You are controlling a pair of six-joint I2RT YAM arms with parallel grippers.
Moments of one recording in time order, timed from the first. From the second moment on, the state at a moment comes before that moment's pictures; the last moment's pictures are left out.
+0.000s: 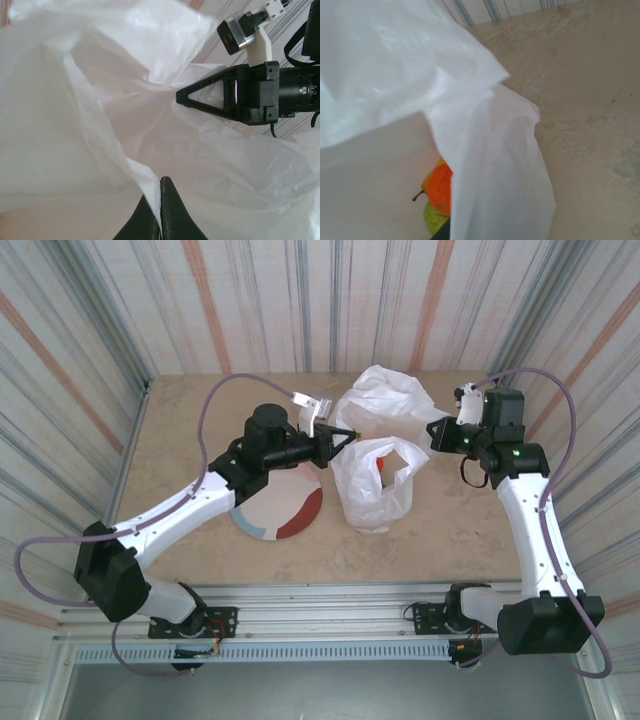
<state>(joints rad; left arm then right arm) -0.73 1.42 1.18 0.06 0.41 -0.44 0.03 1.16 1.23 -0.72 -0.41 0.23</state>
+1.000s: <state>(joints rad) -0.62 1.61 1.40 -0.11 0.31 -0.39 0.04 1.39 1.37 -0.58 -0.45 0.31</state>
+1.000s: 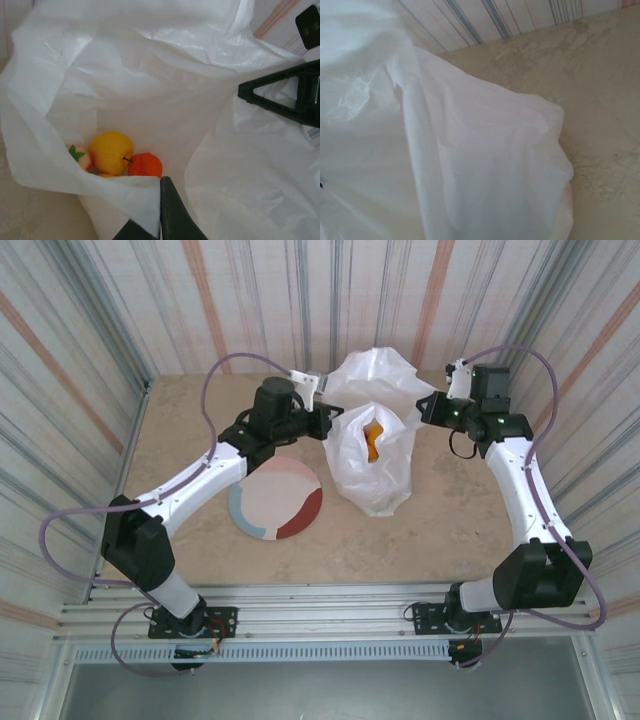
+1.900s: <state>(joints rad) -0.56 1.79 1.46 -0.14 0.29 -0.37 0.04 1.64 1.43 -0.52 -0.50 0.35</state>
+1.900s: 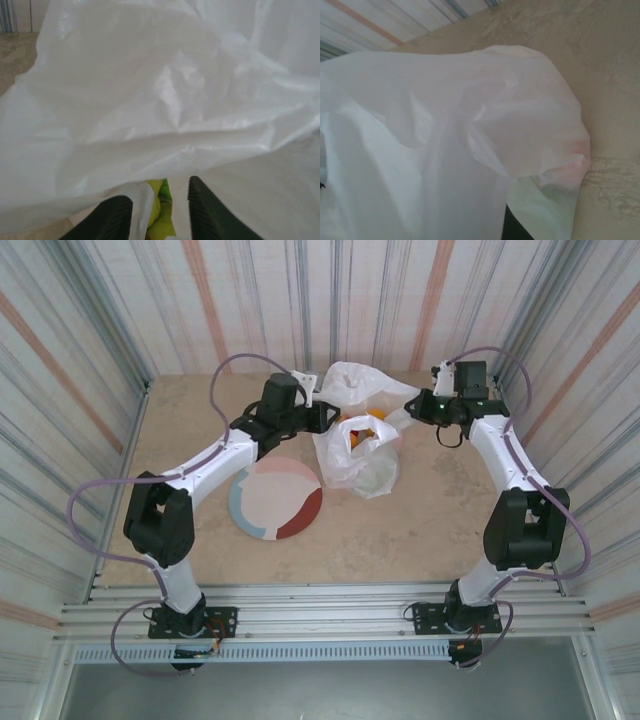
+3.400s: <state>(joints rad) -0.39 1.06 0.87 -0.18 -0.17 -0.22 0.03 1.27 1.27 -0.55 -0.24 0.29</state>
